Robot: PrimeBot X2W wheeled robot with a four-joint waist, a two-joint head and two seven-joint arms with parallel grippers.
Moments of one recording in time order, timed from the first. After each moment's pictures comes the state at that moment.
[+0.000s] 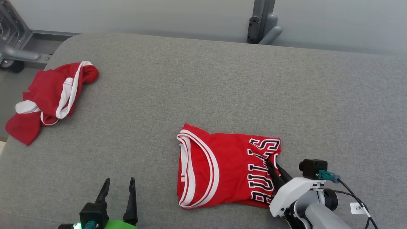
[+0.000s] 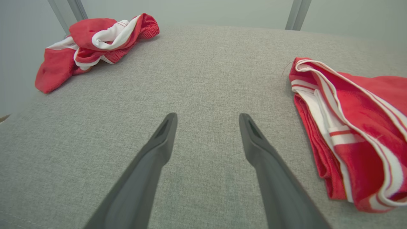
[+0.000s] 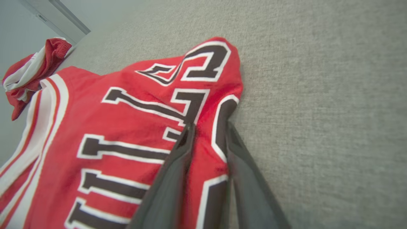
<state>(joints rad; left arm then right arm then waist) 0.03 0.05 -0.08 0.34 -0.12 -0.04 -0.26 -0.33 -0.07 0.39 0.80 0.61 0.13 -0.23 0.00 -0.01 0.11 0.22</state>
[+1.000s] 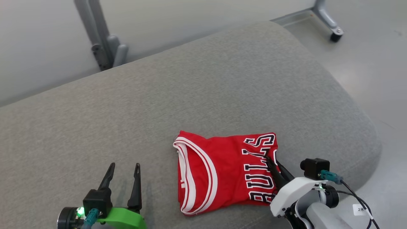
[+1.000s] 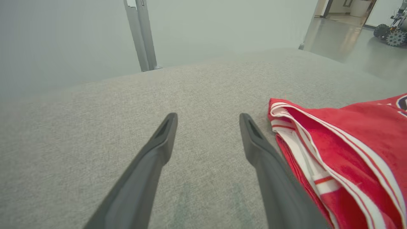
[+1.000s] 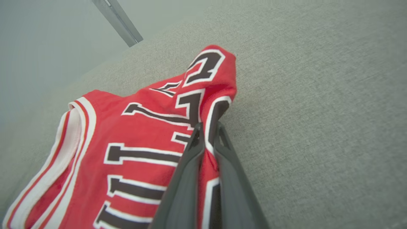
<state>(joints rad) -0.02 0.05 -0.11 0.31 -0.12 -0.05 -0.26 -0.31 -0.08 0.37 0.73 0.58 0.13 -0.26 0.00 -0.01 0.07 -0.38</state>
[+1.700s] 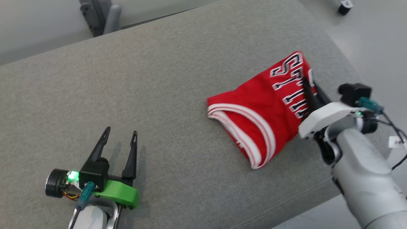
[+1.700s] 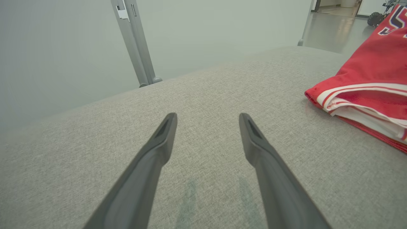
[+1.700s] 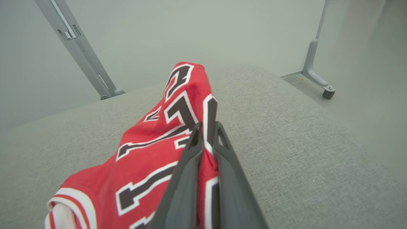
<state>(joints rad) -0.15 0.09 -0.11 0.27 -0.02 -0.10 -0.26 -0.60 -0.13 0.23 0.75 0.47 0.13 -0.26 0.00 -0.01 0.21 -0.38</state>
